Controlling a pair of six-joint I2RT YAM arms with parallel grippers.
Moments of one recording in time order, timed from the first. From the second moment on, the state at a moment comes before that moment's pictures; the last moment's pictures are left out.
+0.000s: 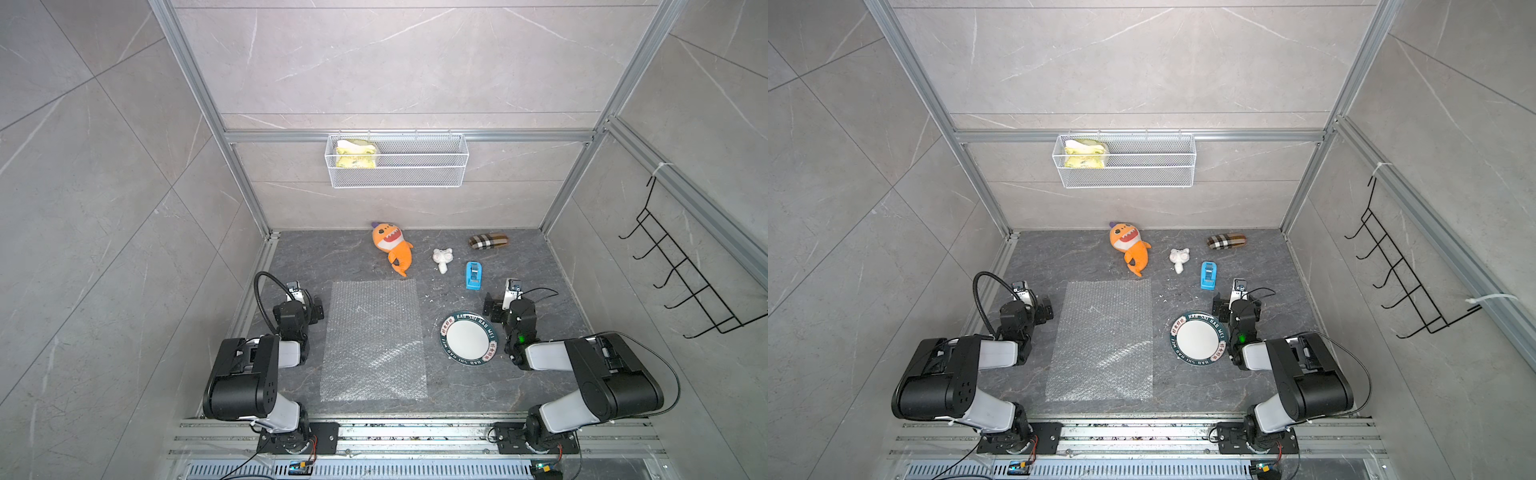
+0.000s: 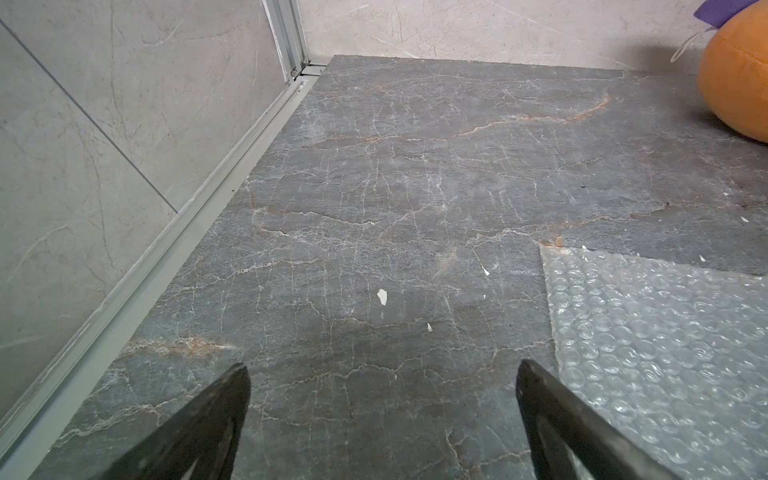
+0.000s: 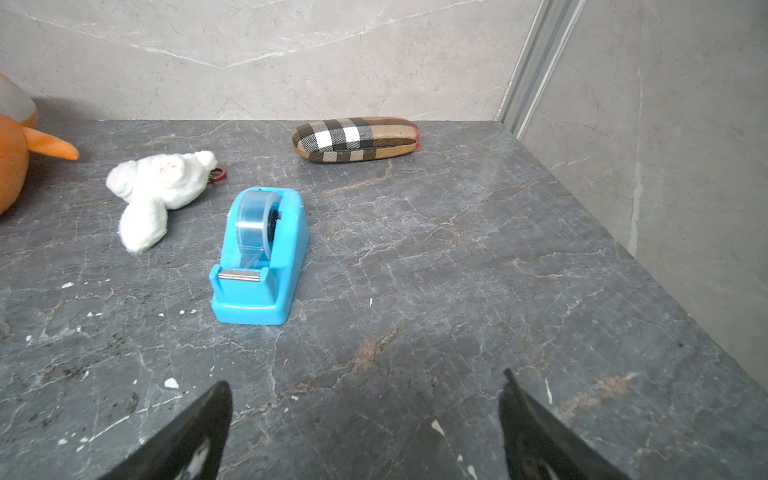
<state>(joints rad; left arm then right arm) 0.03 1.52 0.35 0.74 -0.17 -0.02 0.15 1.52 0.33 0.85 0.28 0.03</state>
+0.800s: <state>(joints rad) -0.04 1.16 0.62 0.02 -0.05 -0.34 0.13 1.18 0.73 -0.46 -0.03 0.43</state>
